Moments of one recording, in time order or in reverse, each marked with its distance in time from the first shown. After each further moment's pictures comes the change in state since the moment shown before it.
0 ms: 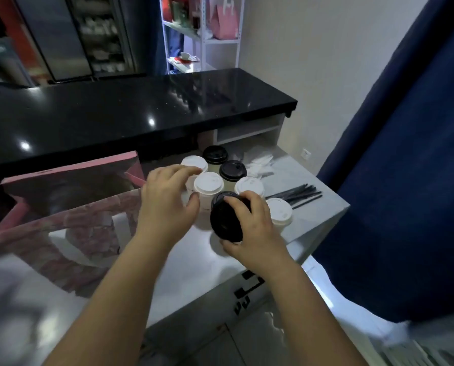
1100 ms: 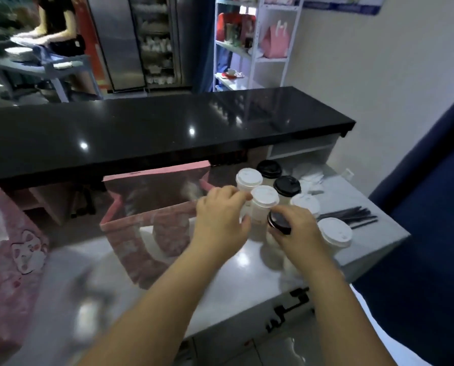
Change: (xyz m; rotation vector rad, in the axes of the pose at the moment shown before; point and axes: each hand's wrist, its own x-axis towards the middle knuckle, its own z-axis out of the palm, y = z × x) left_hand -0.017 -0.037 -0.031 0.144 -0.082 0.024; right_hand 0.044 -0.026 0.034 0.075 0.127 0.001
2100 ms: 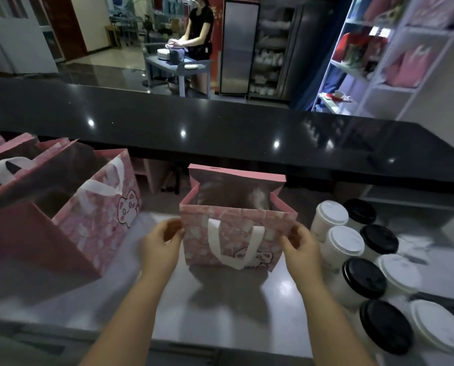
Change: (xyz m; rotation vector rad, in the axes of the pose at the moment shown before) left_hand -0.116 -0.172 -0.027 -0.602 0.580 -0.855; right_hand 0.049 -0.061 0.117 0.703 -0.216 0.172
